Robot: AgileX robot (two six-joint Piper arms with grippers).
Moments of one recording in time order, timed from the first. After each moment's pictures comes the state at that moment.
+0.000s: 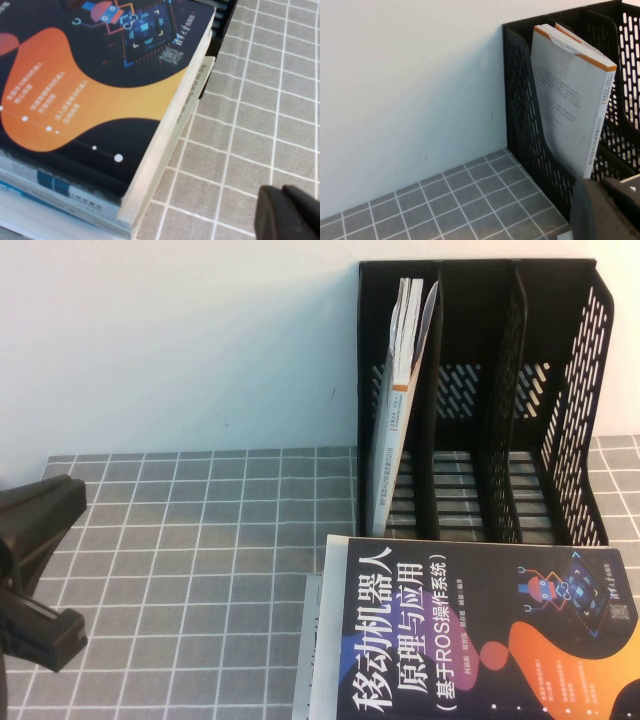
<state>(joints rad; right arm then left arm) 0.12 0.33 -0.30 0.12 0.66 -0.30 -0.50 0.64 -0.68 0.16 0.28 -0.13</state>
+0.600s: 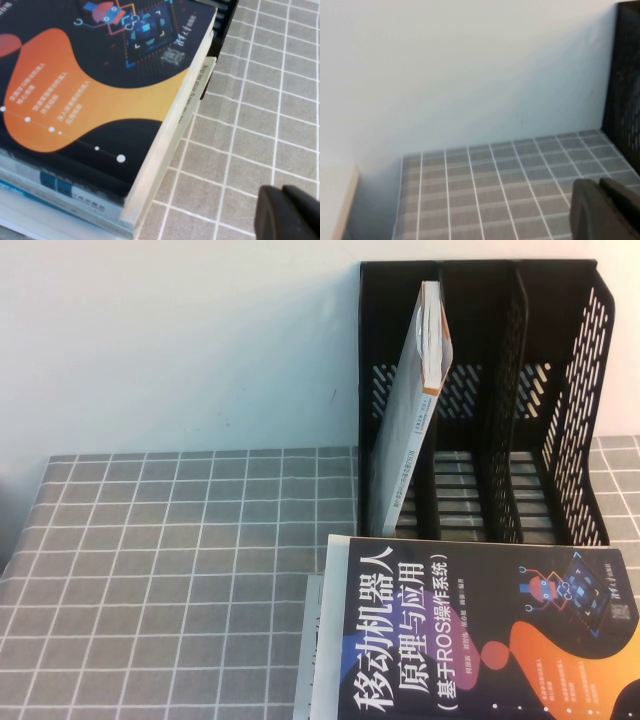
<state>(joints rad) 0.12 0.33 -0.30 0.13 0.67 -0.30 -0.23 0.27 -0.45 0.19 0.40 -0.17</state>
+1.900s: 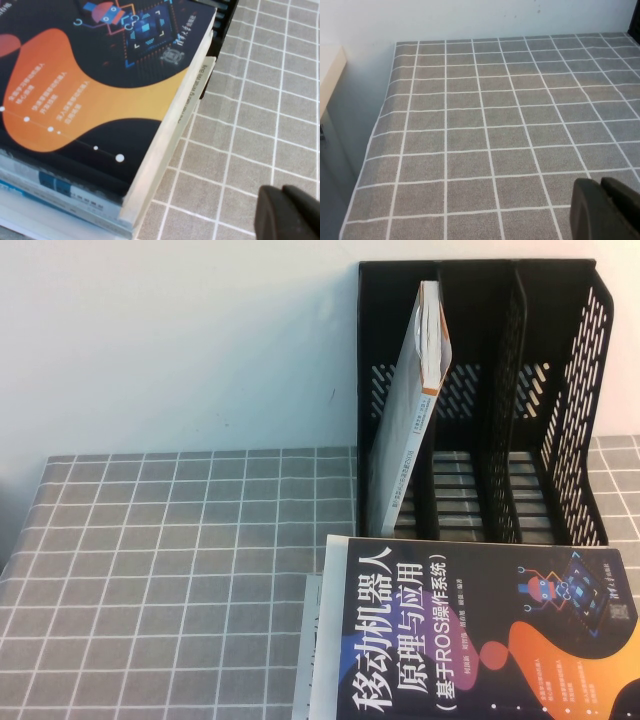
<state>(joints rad) 0.12 0.33 -0.30 0.13 0.67 -0.30 -0.07 -0.01 0.02 -0.10 0.35 0.05</state>
